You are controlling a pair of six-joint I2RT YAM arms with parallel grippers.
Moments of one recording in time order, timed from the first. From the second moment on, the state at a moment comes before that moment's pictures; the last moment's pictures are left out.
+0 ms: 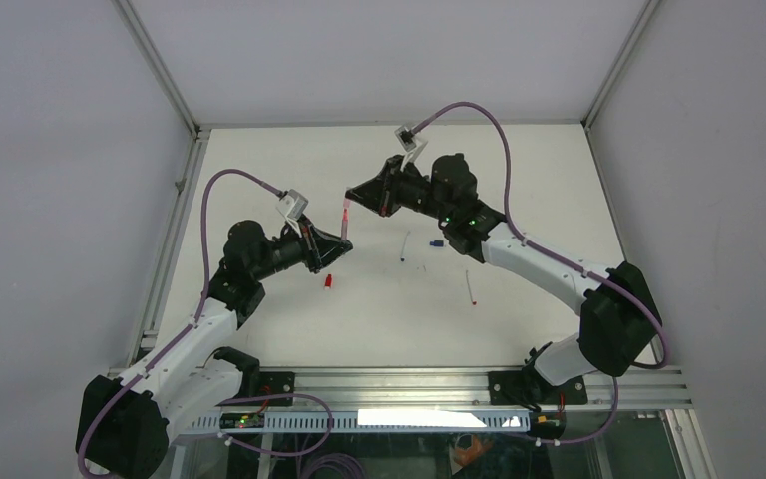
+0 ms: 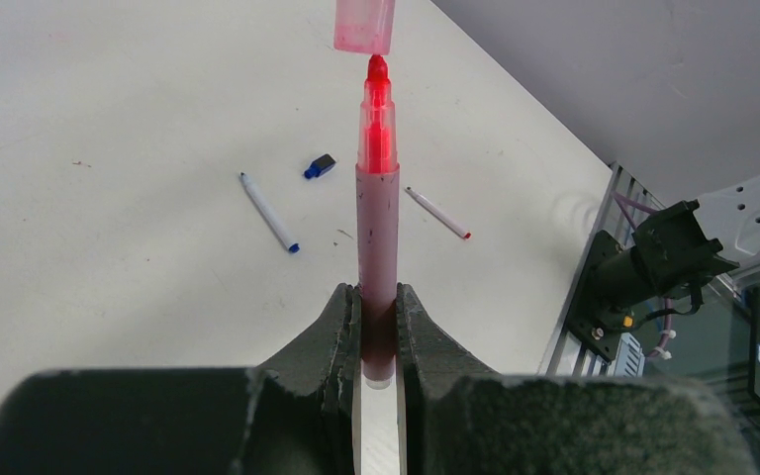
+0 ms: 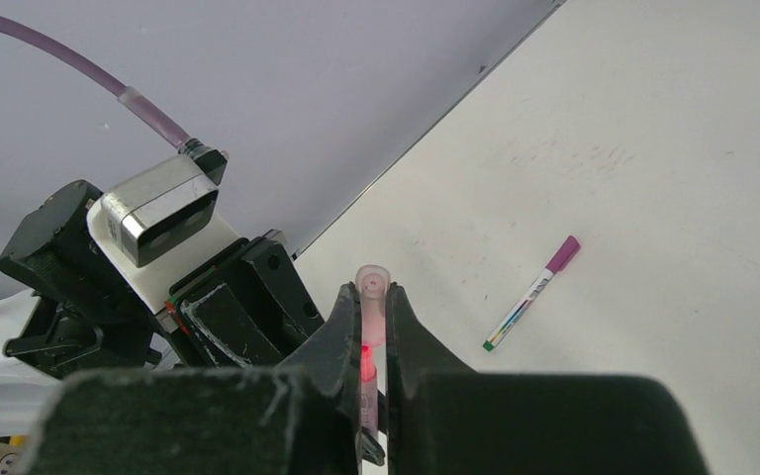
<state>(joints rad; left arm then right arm) -0.39 0.90 0.48 0.30 0.55 -0.39 0.74 1.47 1.10 0.34 -0.38 0.57</state>
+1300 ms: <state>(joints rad) -0.40 0.87 0.52 0.11 0.48 -0.27 0.79 1.53 1.25 0.00 -0.47 0.37</state>
